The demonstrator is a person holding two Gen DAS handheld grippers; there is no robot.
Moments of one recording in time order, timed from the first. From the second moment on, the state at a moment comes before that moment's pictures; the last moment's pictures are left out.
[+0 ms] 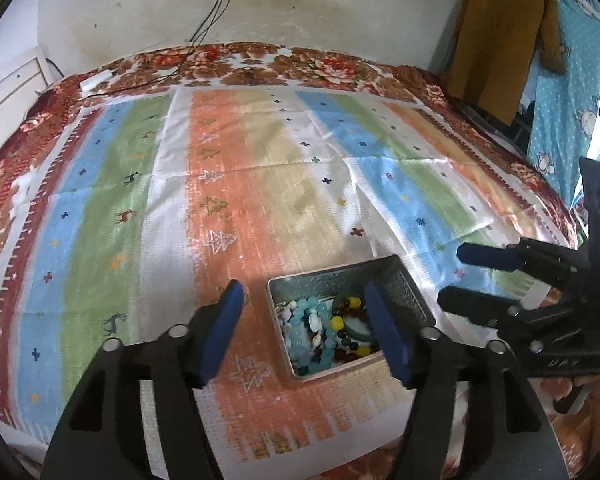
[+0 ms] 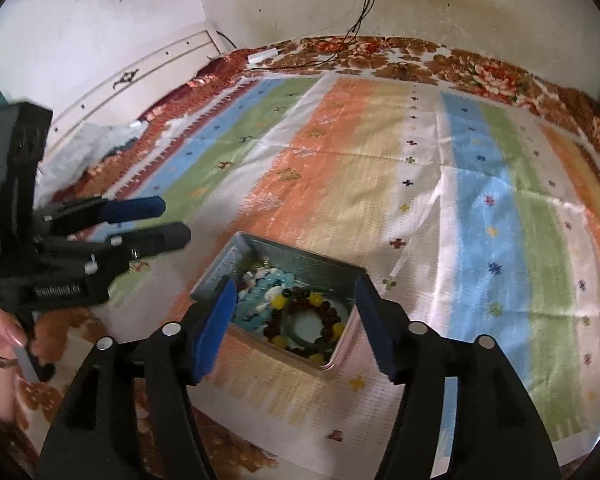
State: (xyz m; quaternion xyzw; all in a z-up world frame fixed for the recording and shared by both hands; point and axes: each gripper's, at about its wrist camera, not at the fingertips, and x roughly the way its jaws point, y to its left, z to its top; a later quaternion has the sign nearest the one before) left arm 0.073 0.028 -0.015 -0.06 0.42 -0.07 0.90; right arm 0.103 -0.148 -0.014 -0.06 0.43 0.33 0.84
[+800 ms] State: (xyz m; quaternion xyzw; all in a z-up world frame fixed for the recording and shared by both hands) left arm 0.025 0.015 -0.023 -0.02 0.41 -0.06 0.91; right arm 0.063 -0.184 -0.009 -0.04 0.38 0.32 0.87
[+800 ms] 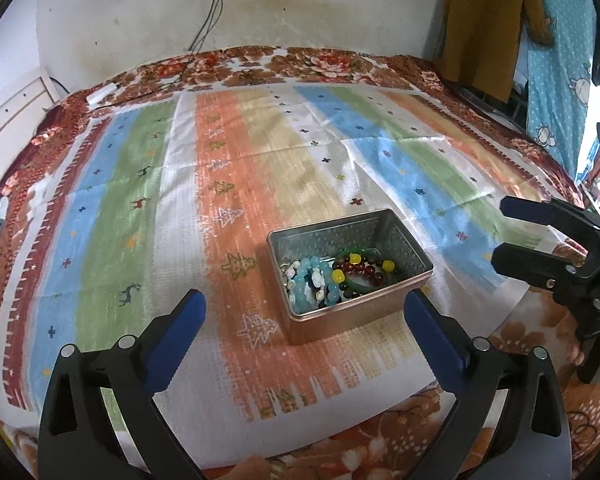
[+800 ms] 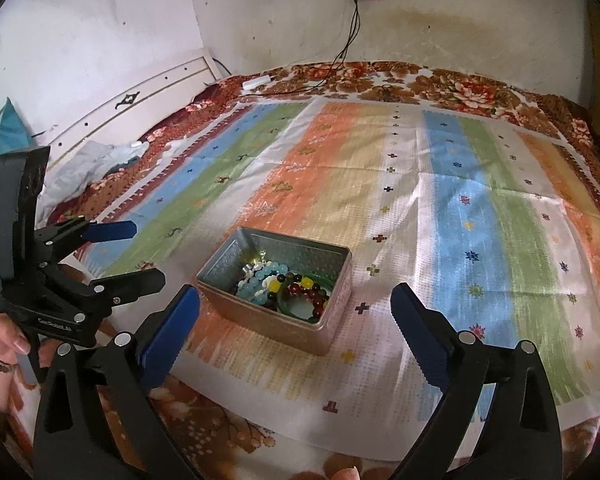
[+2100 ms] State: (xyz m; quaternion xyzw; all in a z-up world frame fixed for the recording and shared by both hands) left arm 0.008 0.004 -0.011 -0.01 0.36 -0.05 0.93; right arm 0.049 -0.194 -0.017 -0.04 0.37 0.31 0.88
